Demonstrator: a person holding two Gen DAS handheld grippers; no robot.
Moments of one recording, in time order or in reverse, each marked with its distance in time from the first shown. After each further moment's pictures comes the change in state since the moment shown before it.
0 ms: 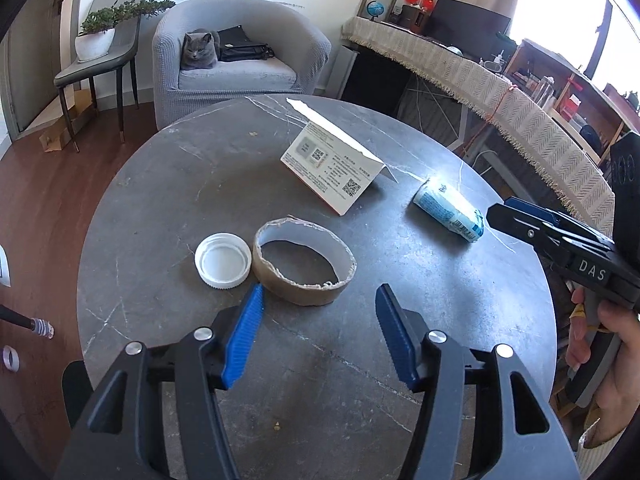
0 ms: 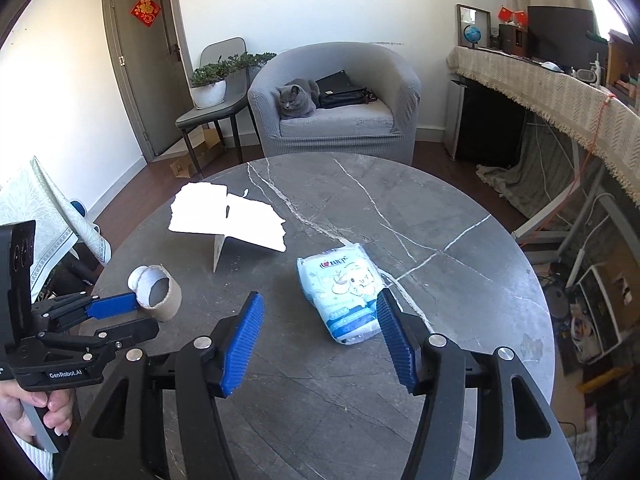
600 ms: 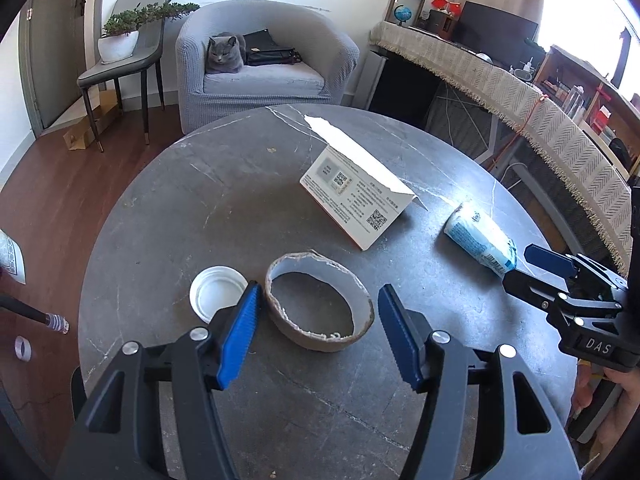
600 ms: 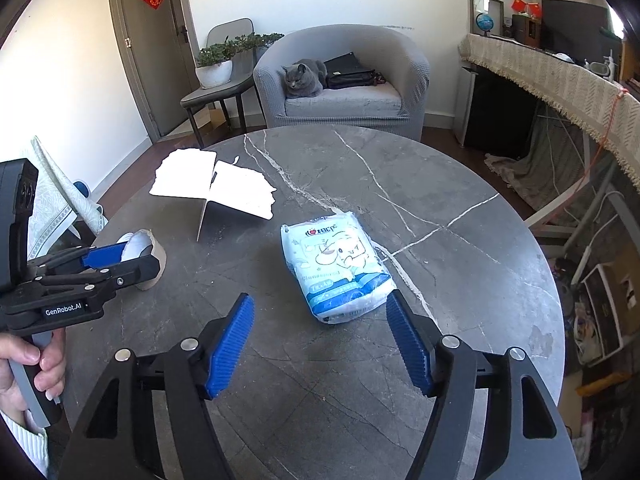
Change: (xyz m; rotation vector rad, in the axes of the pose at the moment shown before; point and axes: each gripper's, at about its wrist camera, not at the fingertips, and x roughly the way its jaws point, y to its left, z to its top) left arm 0.018 -0.005 0.020 -0.036 -0.017 0.114; right arm 0.021 -0.011 -0.008 -0.035 0.065 0.031
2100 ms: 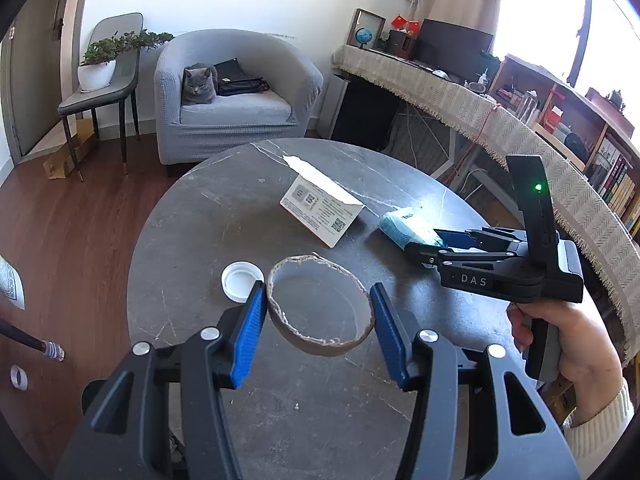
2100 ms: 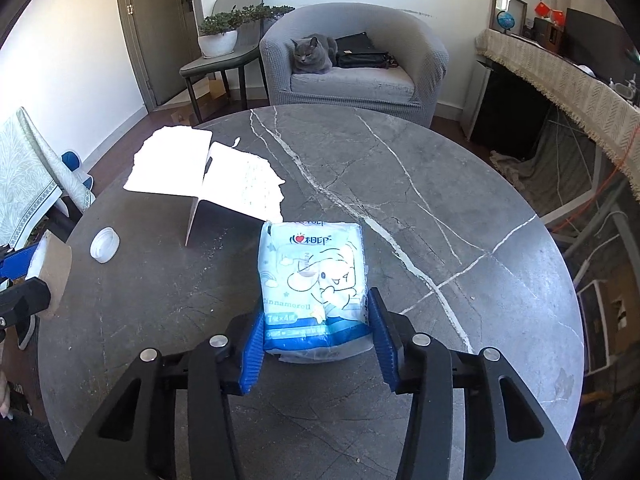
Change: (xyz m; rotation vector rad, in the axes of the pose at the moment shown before) left arm -0.070 0.012 -0.016 0.071 -0.089 -0.123; right arm 0.037 0.024 0.023 -0.067 0.084 -0.041
